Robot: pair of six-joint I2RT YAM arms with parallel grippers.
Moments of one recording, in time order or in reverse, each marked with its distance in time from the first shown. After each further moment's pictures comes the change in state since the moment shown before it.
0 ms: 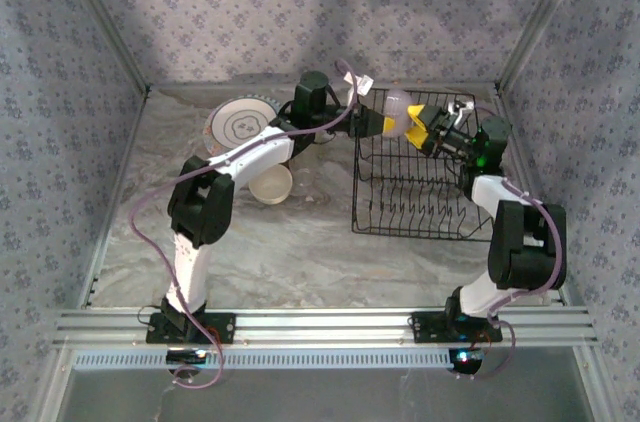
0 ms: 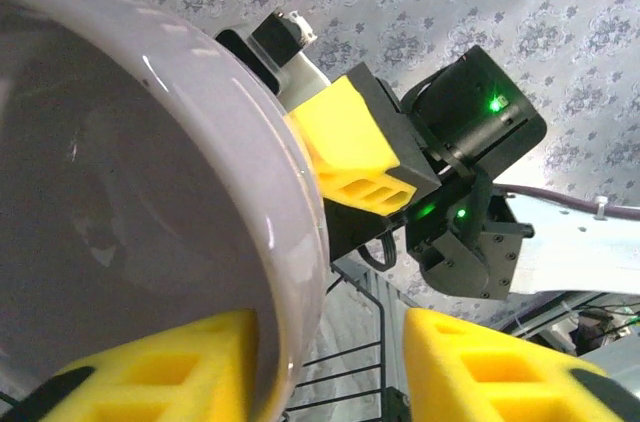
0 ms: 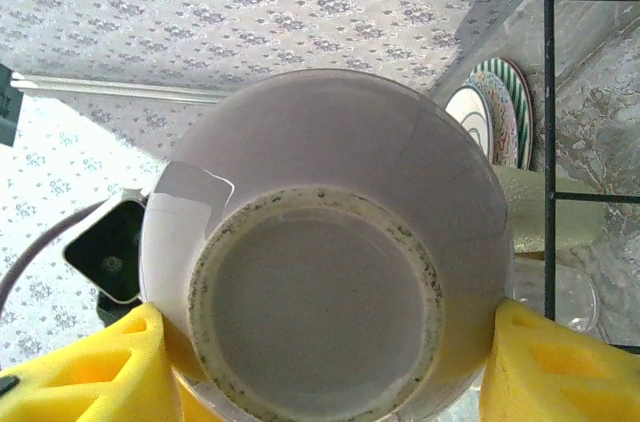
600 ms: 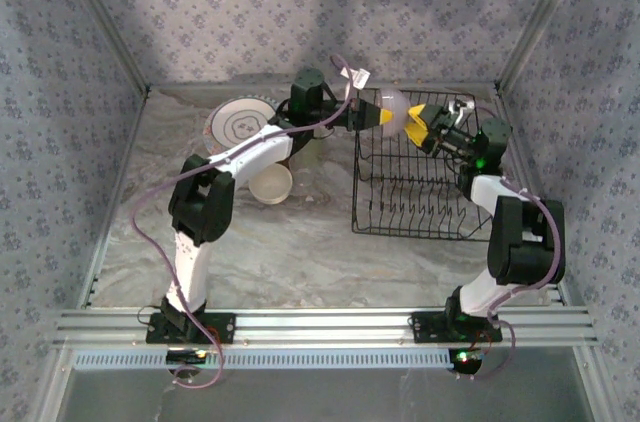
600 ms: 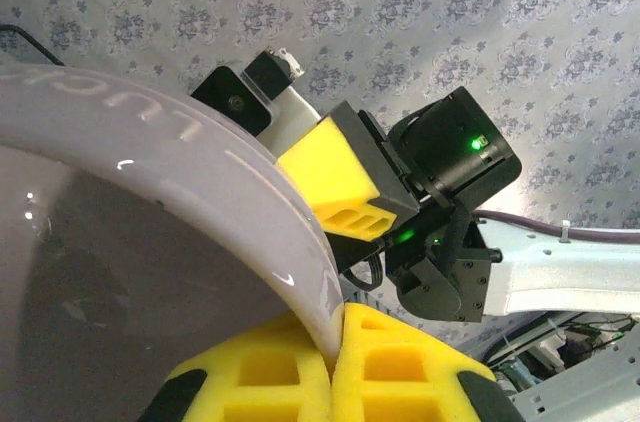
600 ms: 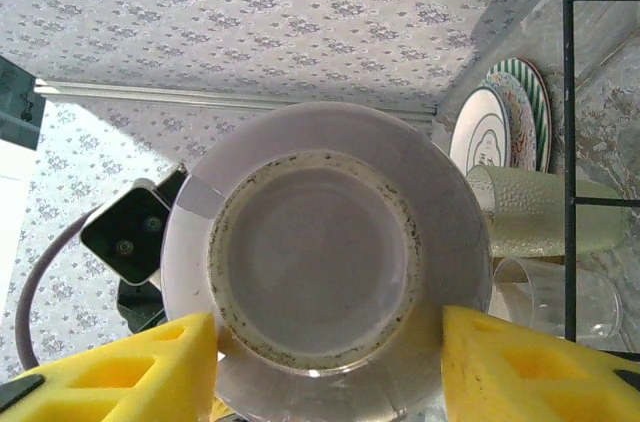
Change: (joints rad) left arm 0.014 0.018 0.017 0.079 0.012 -0.073; right arm 0.002 0.019 -0.004 0.090 -0.002 0.071
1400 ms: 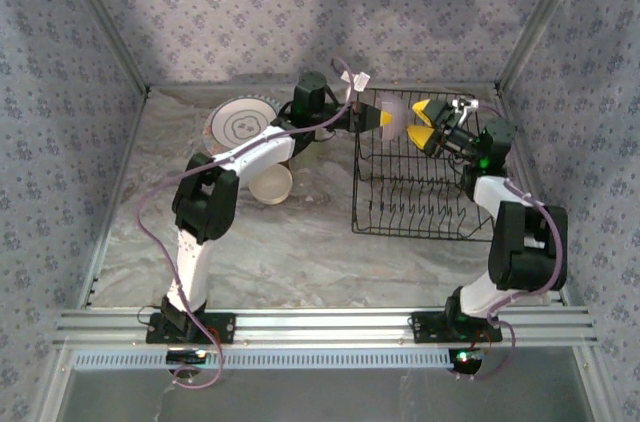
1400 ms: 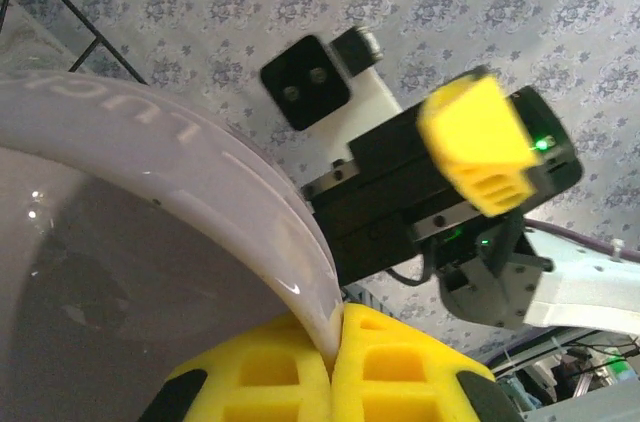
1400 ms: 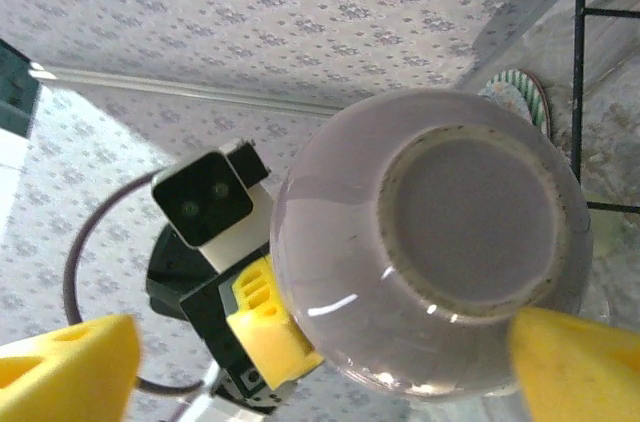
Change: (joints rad) left arm 0.003 0.028 0.000 -0.024 -0.032 -0.037; right arm -0.020 -0.077 0.003 -0.111 -0.010 -0.105
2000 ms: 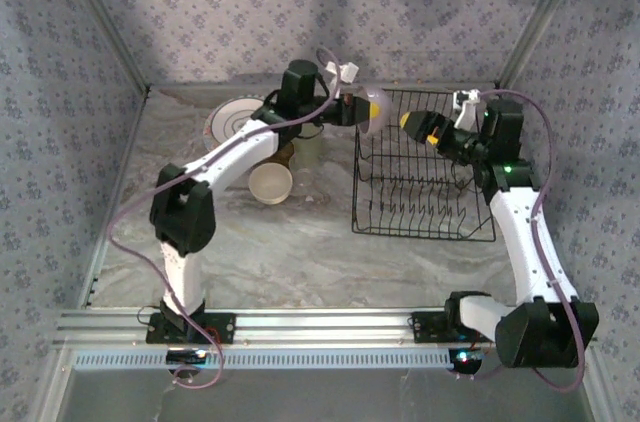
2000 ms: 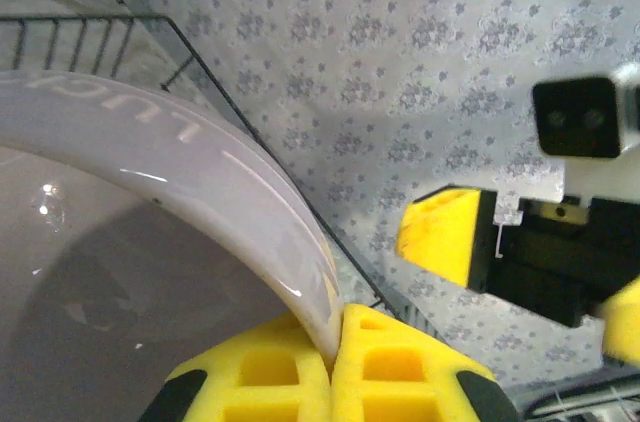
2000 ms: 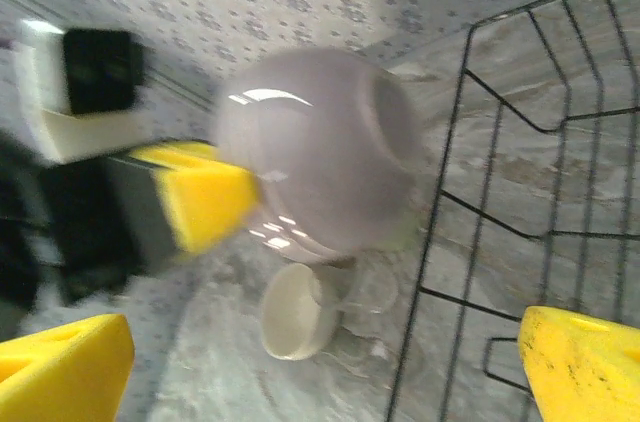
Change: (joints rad) left arm 0.015 -0.200 0.000 -0.383 -0.193 0.156; right arm 0.142 -0.380 0.290 -1.197 0.417 -0.914
